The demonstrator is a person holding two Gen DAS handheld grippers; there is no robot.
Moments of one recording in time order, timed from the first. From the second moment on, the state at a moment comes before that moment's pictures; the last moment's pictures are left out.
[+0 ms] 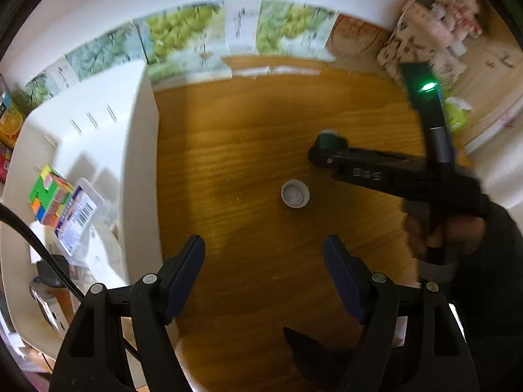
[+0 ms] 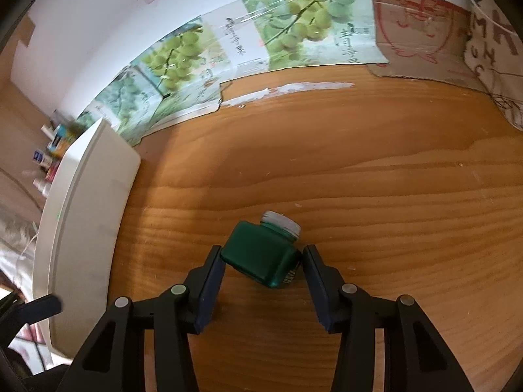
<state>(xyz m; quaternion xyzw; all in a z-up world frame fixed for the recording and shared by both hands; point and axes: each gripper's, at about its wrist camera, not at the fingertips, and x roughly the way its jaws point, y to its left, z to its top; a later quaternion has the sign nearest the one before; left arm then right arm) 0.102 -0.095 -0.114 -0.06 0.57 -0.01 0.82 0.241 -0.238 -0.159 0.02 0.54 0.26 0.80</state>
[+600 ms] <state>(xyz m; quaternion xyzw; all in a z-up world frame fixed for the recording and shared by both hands) 0.144 -0.118 -0.168 -0.12 0.59 0.02 0.80 0.240 -0.301 -0.150 0.08 0.57 0.38 0.72</state>
